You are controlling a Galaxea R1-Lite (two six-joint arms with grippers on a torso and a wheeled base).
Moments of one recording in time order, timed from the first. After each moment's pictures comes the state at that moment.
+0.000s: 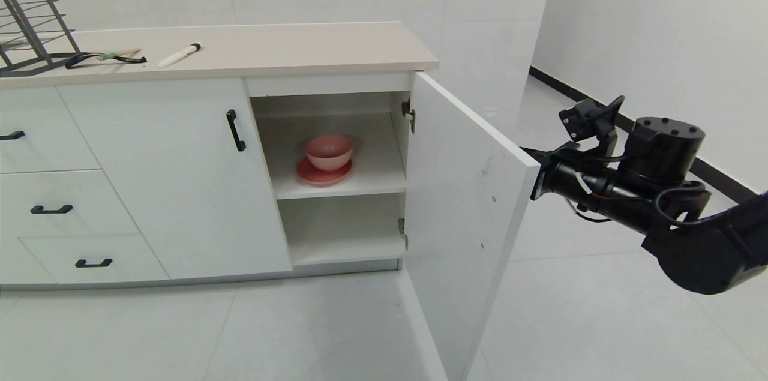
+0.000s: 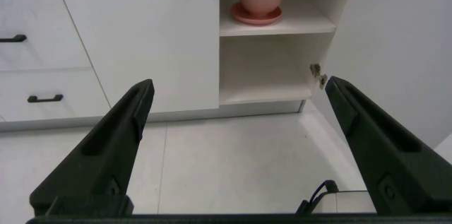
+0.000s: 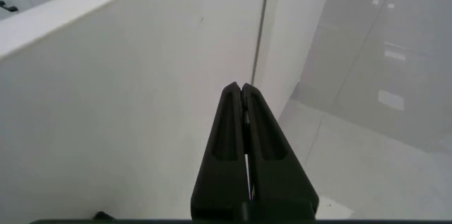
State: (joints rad) left arm 0.00 0.00 0.00 0.00 -0.04 -0.01; right arm 0.29 1.94 -0.73 -1.13 0.36 -0.06
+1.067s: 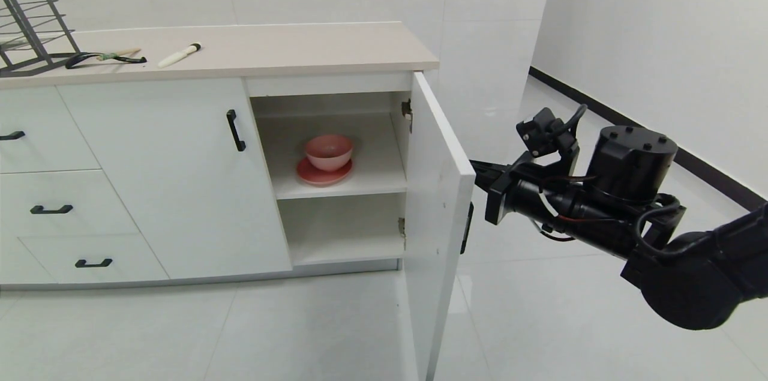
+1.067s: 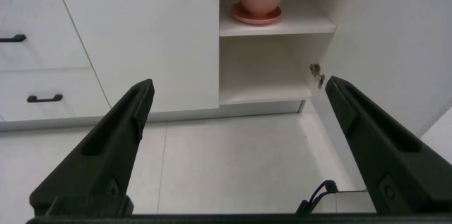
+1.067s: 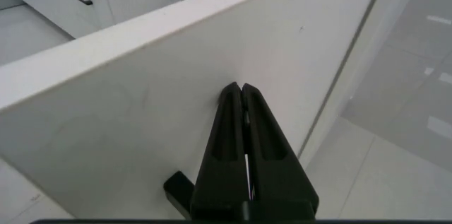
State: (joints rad) left arm 0.00 0.00 0.00 0.00 -0.04 -0.01; right arm 0.51 1.90 -0.70 -1.13 0.32 -0.06
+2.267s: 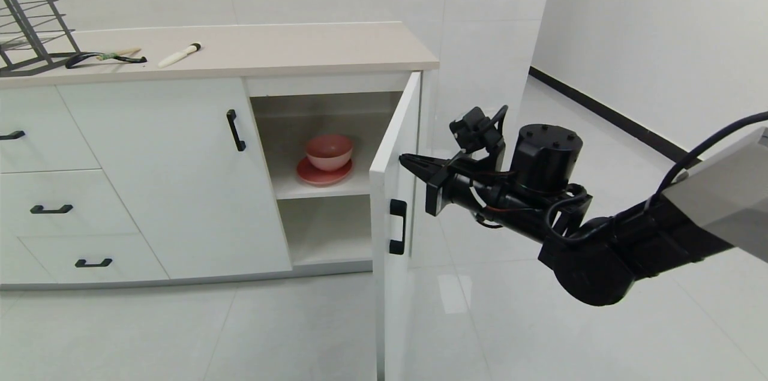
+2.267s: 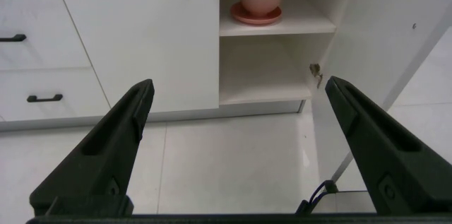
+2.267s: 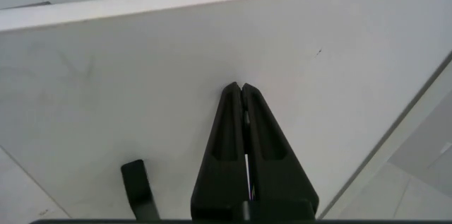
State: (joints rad) left arm 0.00 0.00 0.00 0.00 -0.03 -0.01; right arm 0.62 2.10 -0.95 -1.14 0.29 -0.05
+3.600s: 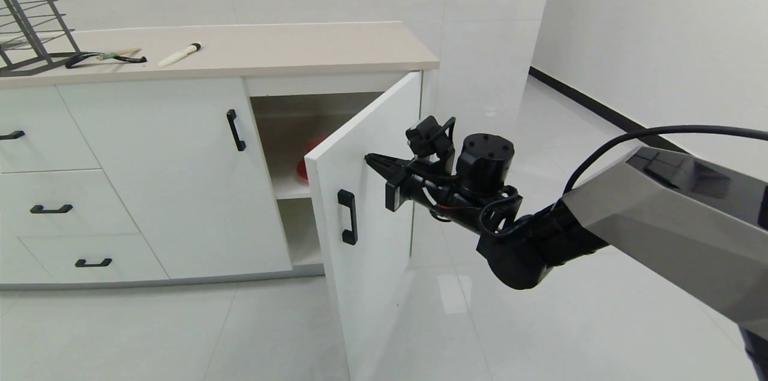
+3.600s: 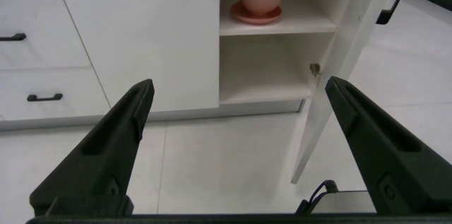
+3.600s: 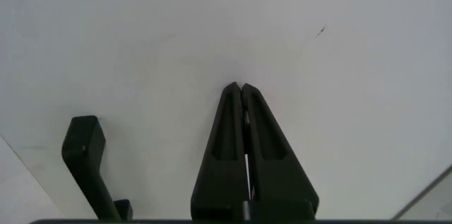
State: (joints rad) left arm 0.00 0.00 0.00 0.00 -0.03 -0.01; right arm 0.66 2.32 -1.21 -1.18 0.29 -0.05
